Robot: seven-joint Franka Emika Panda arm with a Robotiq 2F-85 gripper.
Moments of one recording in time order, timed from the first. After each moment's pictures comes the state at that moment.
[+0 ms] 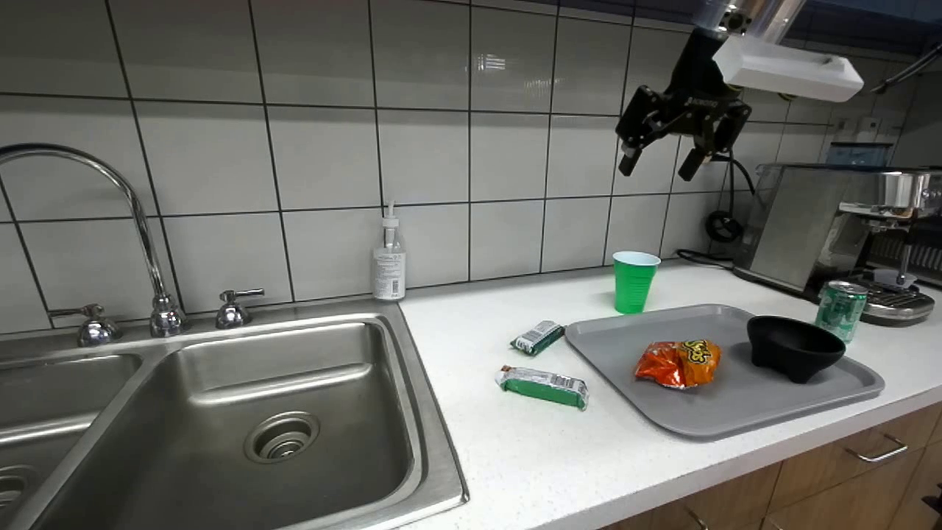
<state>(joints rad) -0.03 -0.33 0.03 -2.62 0.04 2.76 0.04</state>
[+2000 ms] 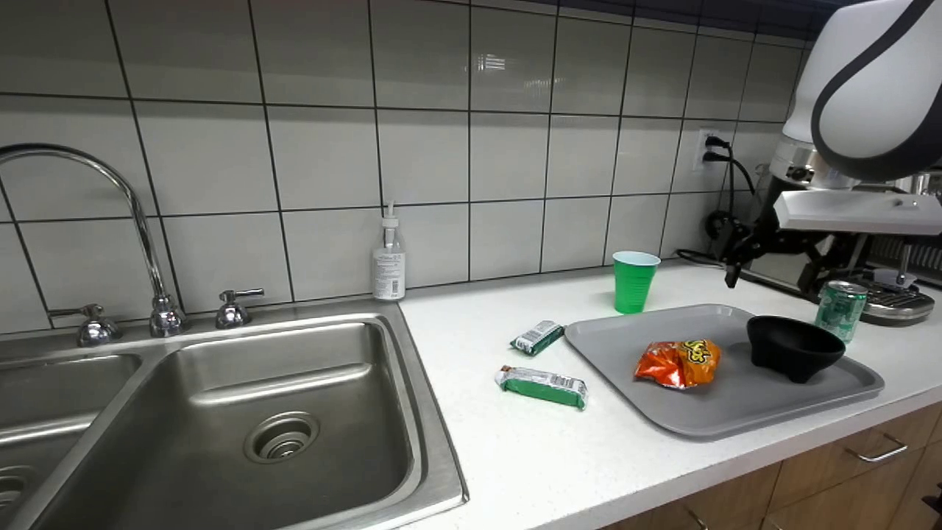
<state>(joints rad) -0.39 -0.03 0.03 -2.68 -0.39 2.93 0.49</state>
